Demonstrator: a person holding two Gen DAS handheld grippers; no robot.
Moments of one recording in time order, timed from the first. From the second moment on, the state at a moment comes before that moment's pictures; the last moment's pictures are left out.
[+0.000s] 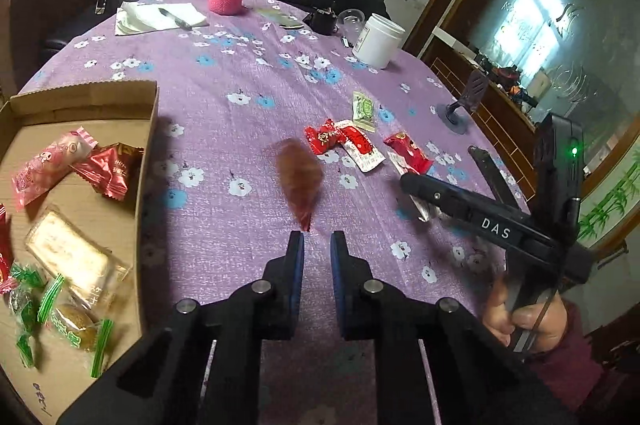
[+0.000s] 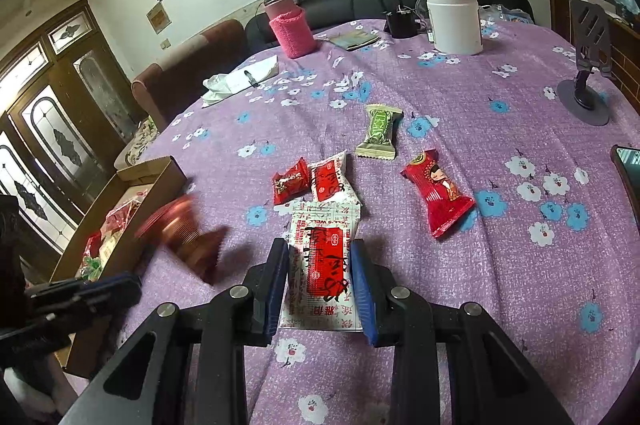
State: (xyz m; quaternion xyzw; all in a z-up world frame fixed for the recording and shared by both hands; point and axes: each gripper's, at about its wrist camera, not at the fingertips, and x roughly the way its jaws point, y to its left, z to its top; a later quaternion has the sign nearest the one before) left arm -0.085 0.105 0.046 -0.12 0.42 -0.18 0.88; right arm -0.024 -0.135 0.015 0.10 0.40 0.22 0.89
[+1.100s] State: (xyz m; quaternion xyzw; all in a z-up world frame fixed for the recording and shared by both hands) left arm -0.070 0.127 0.071 -0.16 0.40 -0.14 0.89; right arm -0.028 -0.140 0.017 0.13 0.39 0.24 0.88
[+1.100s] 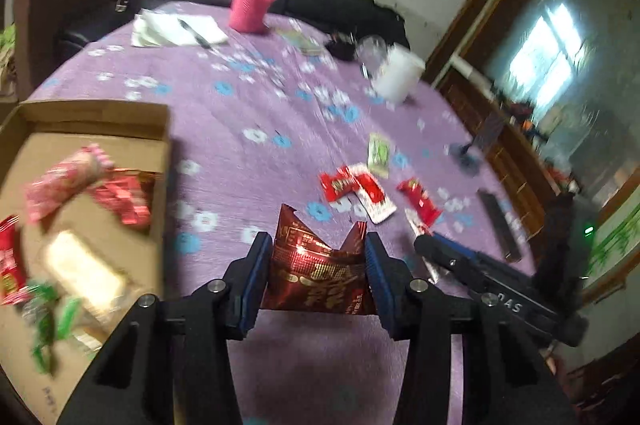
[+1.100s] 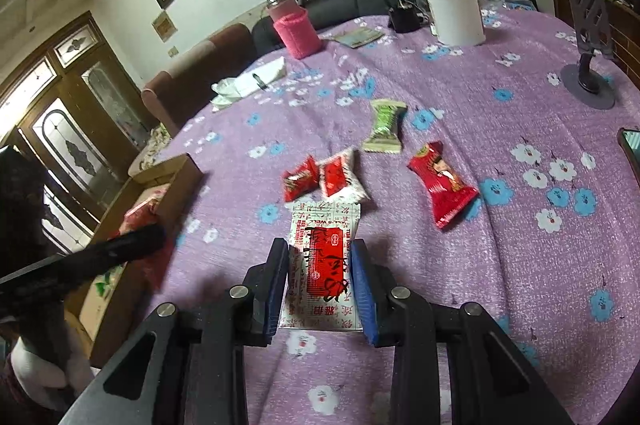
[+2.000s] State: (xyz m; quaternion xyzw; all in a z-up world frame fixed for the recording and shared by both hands) left arm -0.178 0.324 0.059 -0.26 0.35 0.04 0.90; right arm -0.107 0.119 0.035 -0.03 0.44 0.44 0.78
